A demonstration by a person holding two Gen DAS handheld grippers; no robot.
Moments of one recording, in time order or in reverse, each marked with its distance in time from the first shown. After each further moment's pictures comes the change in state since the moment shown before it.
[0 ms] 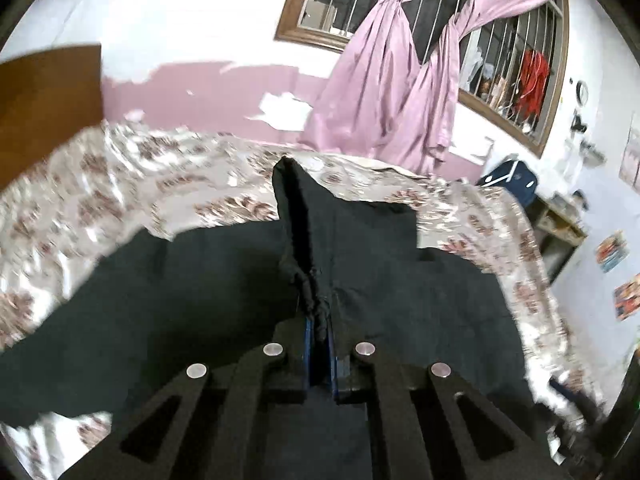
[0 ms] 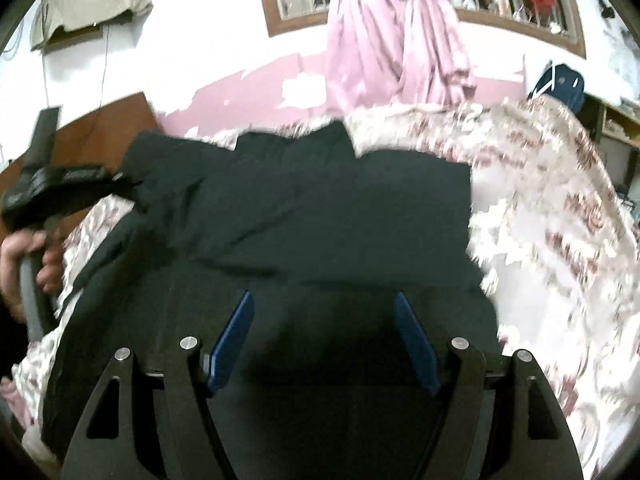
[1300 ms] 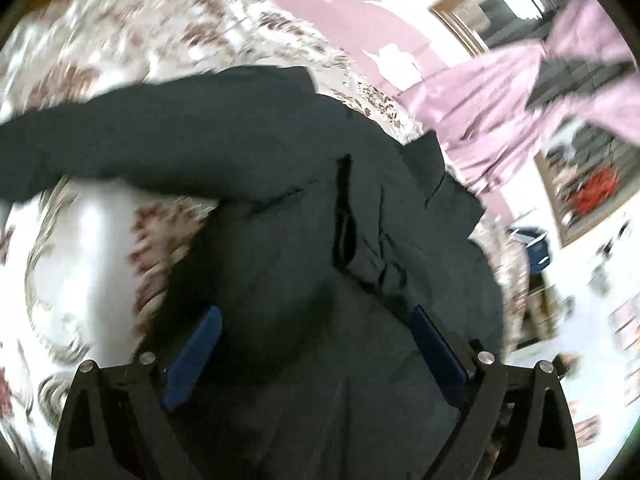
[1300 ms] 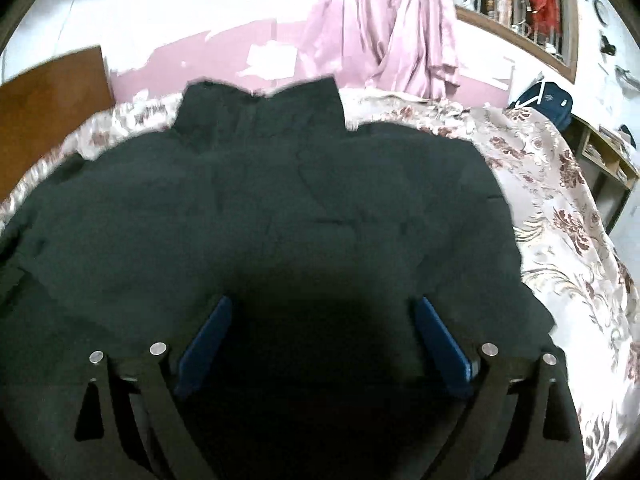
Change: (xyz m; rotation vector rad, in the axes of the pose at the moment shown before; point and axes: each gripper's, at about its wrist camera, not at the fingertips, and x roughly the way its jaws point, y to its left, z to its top) left arm -0.028 0.138 -0.119 -0.605 0.215 -0.088; right arm 0.124 0.056 0.018 -0.076 0.062 -0.212
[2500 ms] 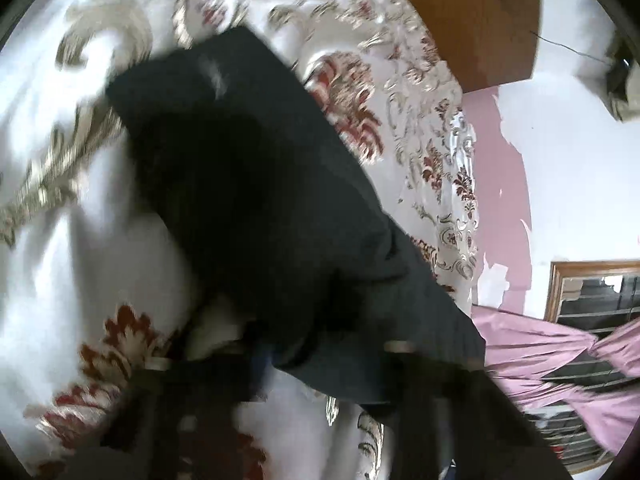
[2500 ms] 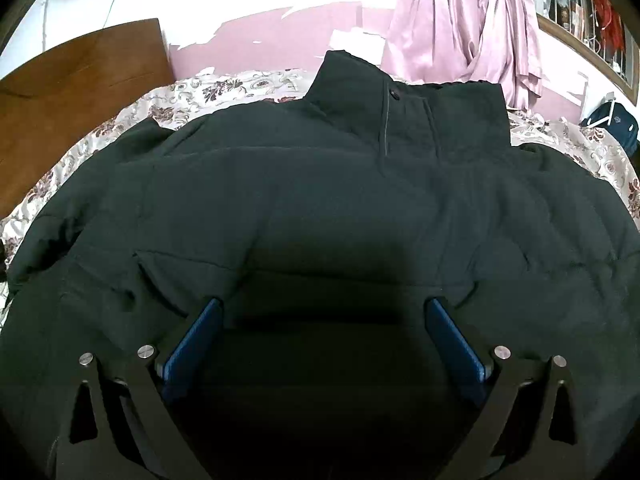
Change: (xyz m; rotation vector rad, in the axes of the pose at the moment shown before) left arm -0.015 0.255 0.075 -0.742 -0.325 0.030; right arm 0.046 0.139 0.010 -0.111 0.058 0.168
